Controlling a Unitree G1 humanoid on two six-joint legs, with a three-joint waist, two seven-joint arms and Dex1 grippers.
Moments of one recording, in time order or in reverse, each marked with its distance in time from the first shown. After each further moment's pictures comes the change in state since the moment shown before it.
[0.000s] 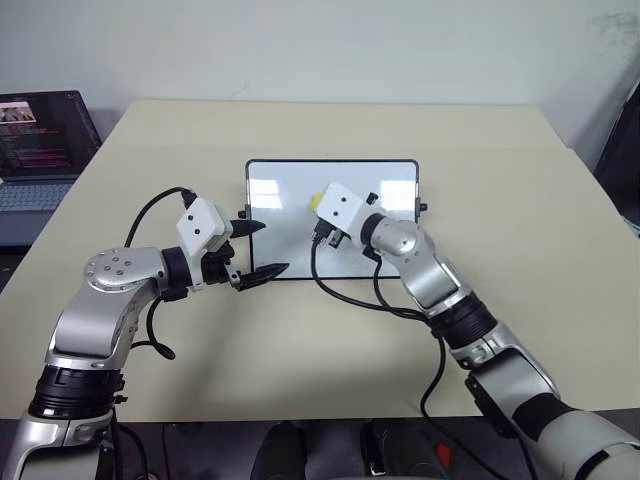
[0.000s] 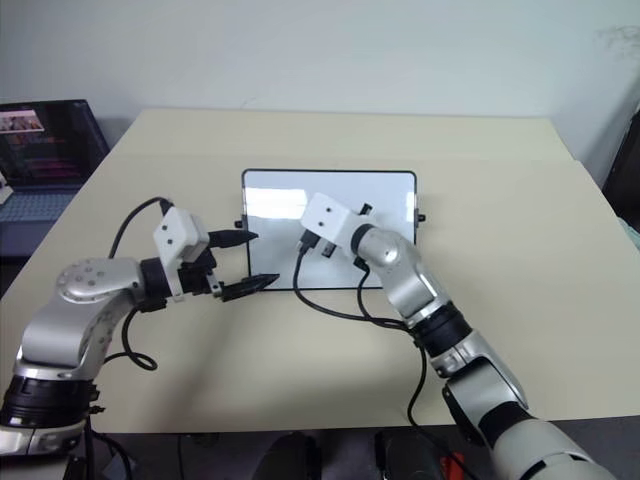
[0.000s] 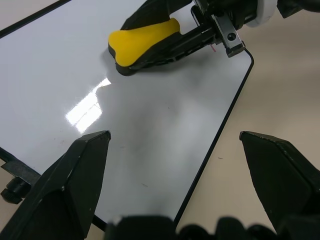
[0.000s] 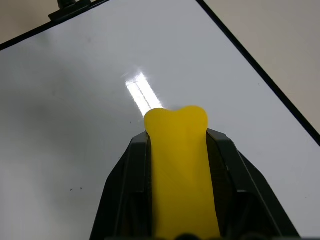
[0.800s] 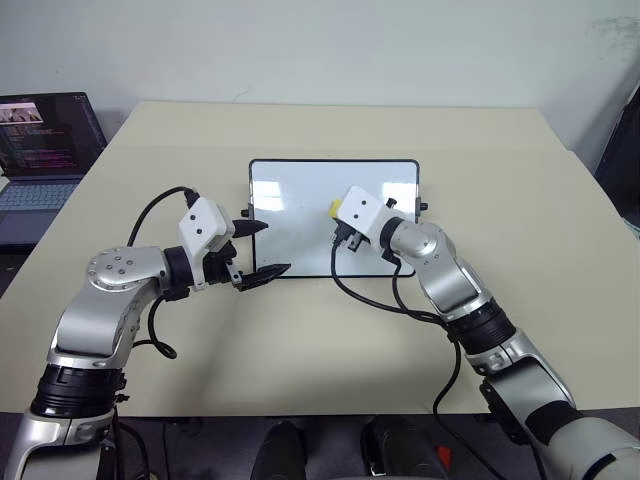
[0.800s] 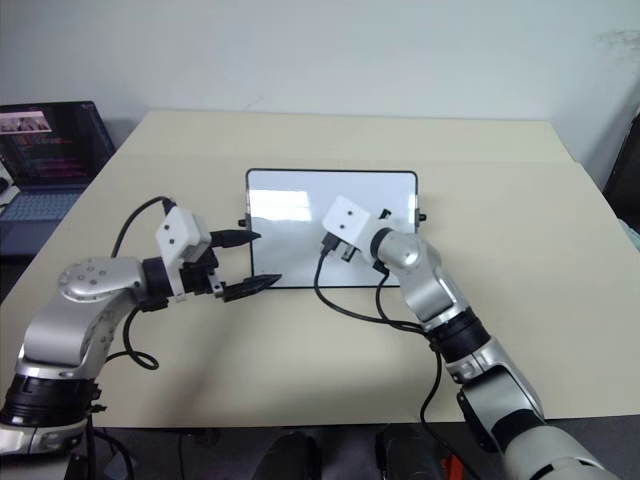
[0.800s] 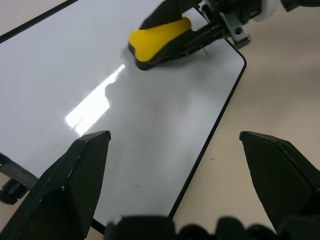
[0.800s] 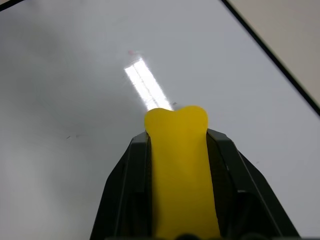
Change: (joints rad) left arm -0.012 -0.007 -0.008 0.000 0.000 0.000 -0.015; right arm 0.011 -0.049 -0.048 -0.032 -0.003 0.038 -0.014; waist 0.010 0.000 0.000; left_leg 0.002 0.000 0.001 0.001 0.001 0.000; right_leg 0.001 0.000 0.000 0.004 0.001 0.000
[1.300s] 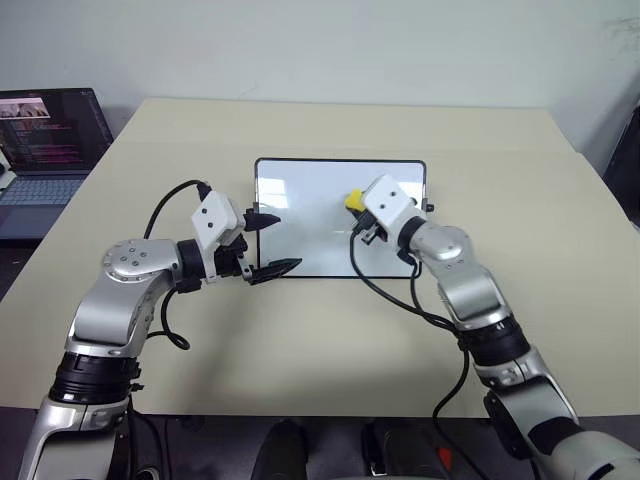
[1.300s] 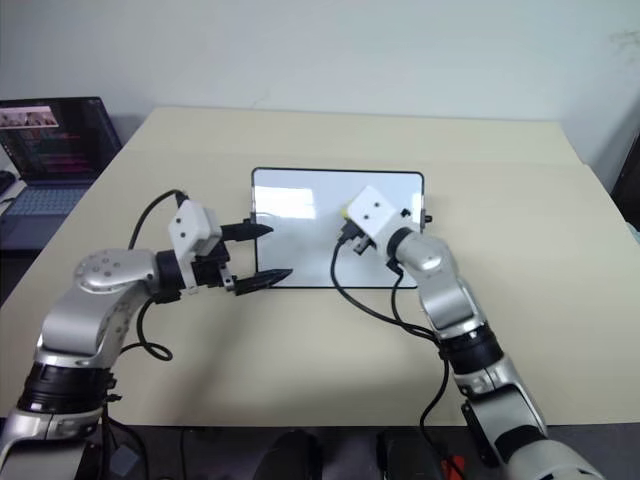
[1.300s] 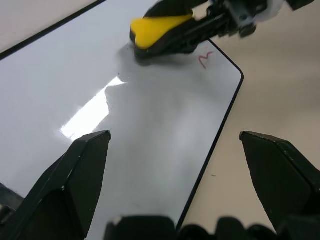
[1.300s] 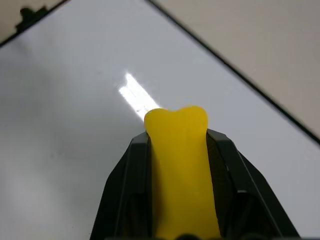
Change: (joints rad) left arm -0.078 -0.056 -0.048 0.053 0.008 -0.043 -0.024; right arm 0.181 -0.002 -0.163 -0.313 0.119 0.100 0.015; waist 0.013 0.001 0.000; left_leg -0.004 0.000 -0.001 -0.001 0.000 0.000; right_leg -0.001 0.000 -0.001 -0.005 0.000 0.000
